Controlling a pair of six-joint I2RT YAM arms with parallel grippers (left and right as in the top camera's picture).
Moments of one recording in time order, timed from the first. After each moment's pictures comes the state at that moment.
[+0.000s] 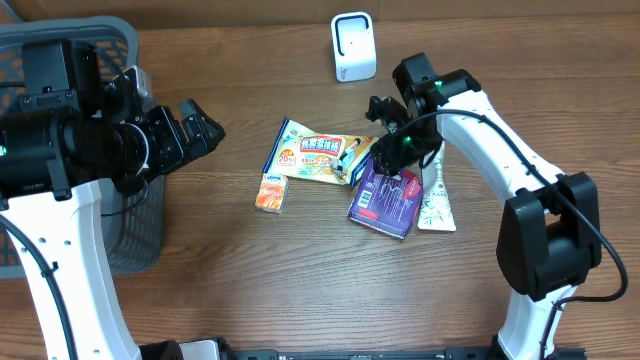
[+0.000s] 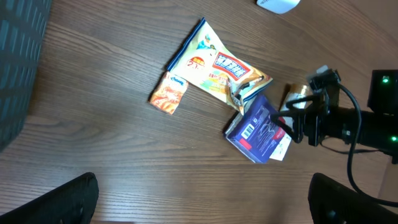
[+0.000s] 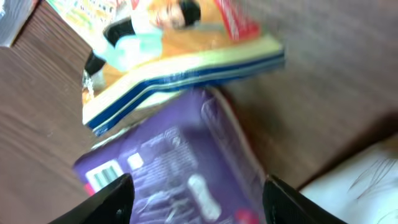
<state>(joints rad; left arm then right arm) 0.15 1.51 2.03 -1.69 0.34 -0.33 0.36 2.02 1.65 -1.08 -0.28 -0.29</state>
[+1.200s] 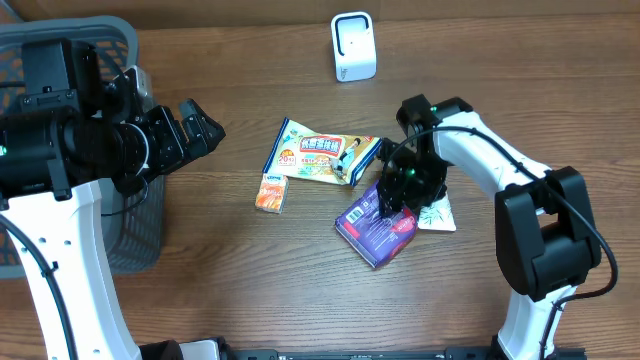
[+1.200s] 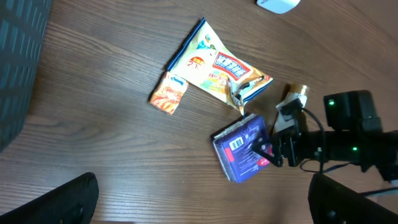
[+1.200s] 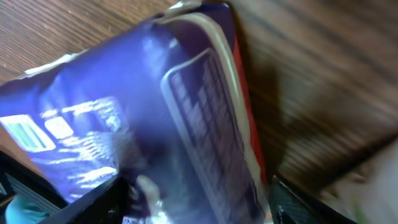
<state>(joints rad) 0.15 1.51 2.03 -1.69 0.34 -0.33 0.36 2.02 1.42 -1.17 -0.37 -0.12</state>
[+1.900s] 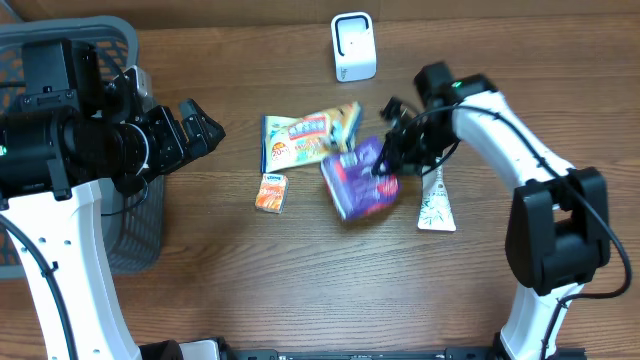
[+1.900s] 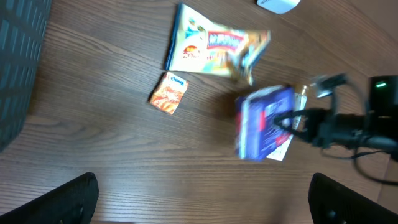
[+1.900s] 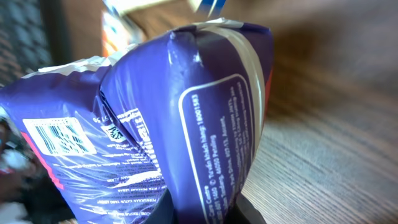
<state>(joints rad) 0.15 1.51 2.03 -1.69 0.34 -0.33 0.27 2.03 1.60 -1.12 -0.70 0.00</state>
